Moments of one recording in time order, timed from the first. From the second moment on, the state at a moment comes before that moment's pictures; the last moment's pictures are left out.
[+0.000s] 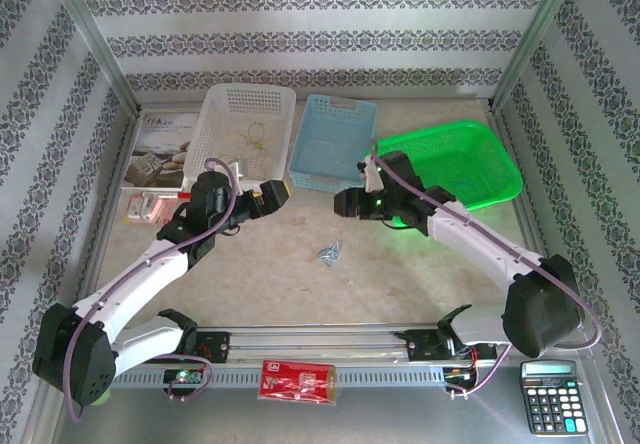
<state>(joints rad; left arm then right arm) -0.41 1.08 0.68 -0.06 0.27 -0.77 0.52 1.33 0.94 -0.43 -0.39 0.54</state>
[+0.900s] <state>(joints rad) -0.46 1.17 0.60 -0.11 0.29 -0.77 0.71 1.48 0.69 -0.33 -0.18 0.63</state>
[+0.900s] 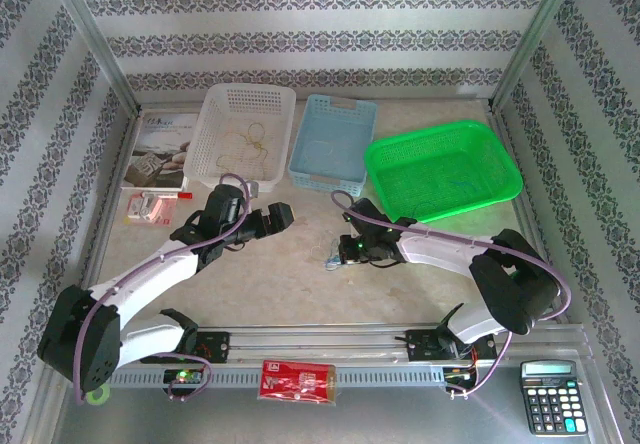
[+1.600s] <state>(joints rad) -0.61 1.46 0.77 -0.16 0.25 -0.71 0.66 1.43 0.59 -0.24 -0.16 0.62</state>
